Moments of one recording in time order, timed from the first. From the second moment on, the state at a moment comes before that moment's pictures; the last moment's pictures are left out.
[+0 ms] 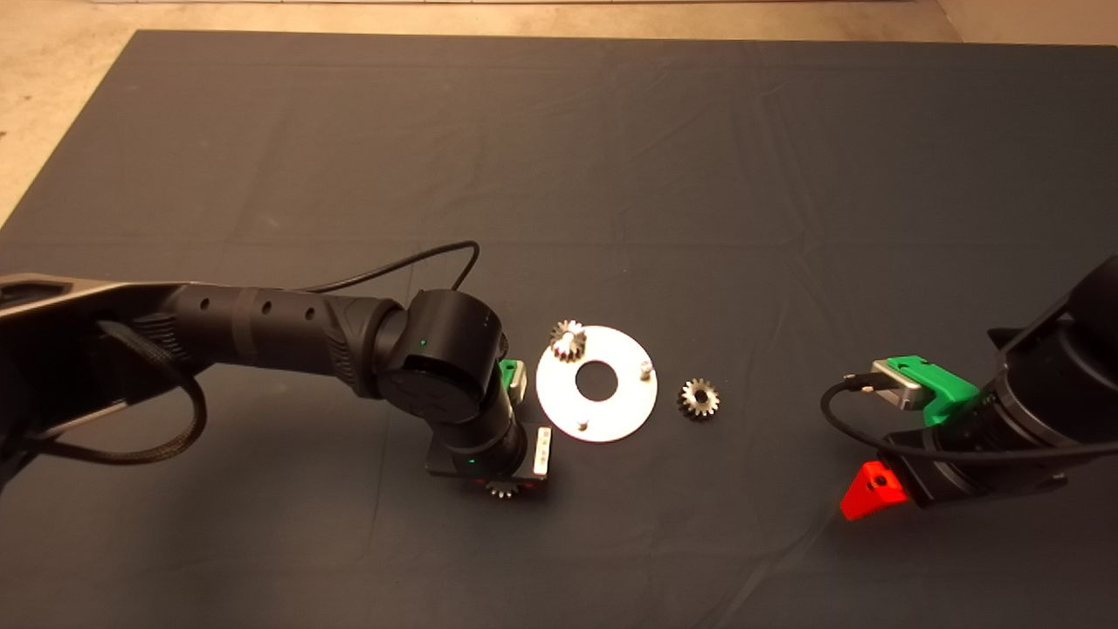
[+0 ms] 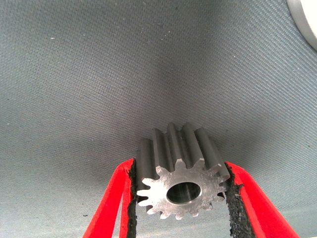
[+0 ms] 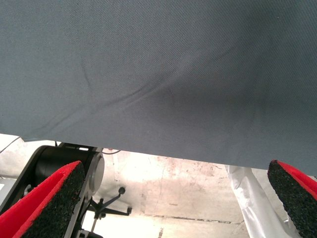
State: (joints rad) left arm -0.16 2.65 -0.87 0.43 1.53 -1.67; right arm 0.34 2.12 -0.55 -0.05 -1.53 1.49
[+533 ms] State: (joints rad) left arm -0.16 2.65 -0.87 0.43 1.53 -1.67; right arm 0.34 2.12 -0.55 -0.05 -1.53 1.49
